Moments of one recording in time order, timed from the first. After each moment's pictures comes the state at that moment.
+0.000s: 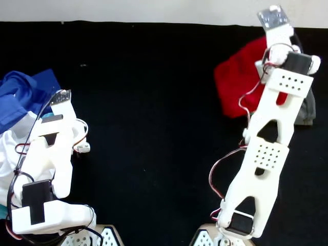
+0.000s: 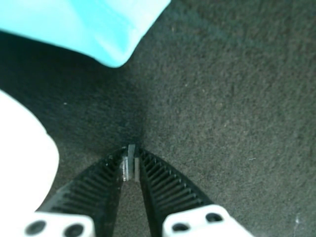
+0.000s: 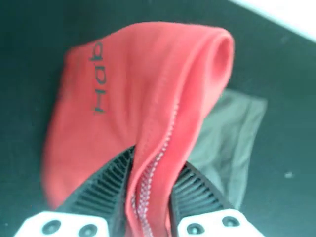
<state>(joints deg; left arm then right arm) -21.3 -1.5 43.5 48.0 1.0 12.0 50.6 -90.9 96.4 36.4</state>
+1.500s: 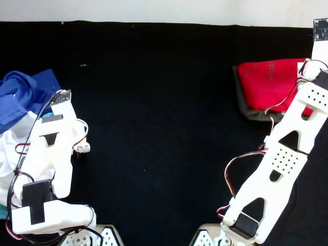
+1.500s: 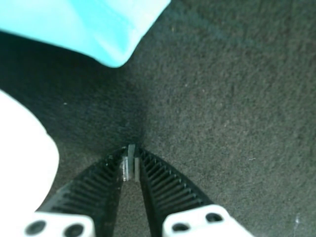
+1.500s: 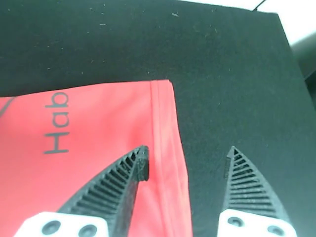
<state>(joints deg) -21.3 -1.8 43.5 48.0 1.0 26.0 62.8 -91.1 73.5 27.4</state>
